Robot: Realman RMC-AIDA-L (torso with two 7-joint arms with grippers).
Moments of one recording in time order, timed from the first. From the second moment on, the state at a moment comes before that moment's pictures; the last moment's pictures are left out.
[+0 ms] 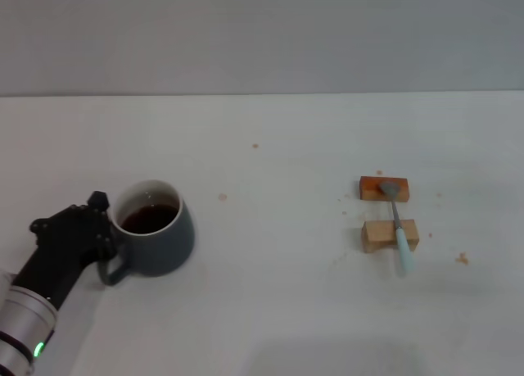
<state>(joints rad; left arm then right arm) 0.03 -2.05 -1.10 -0.77 2.89 0.77 -0.13 -0.11 2.08 1.44 1.26 -2.52 -0.61 -0.49</state>
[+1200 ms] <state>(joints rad) -0.03 -2.03 -1.18 -0.73 2.89 0.73 -0.13 -0.12 2.08 1.42 1.26 -2.52 -0.61 -0.49</state>
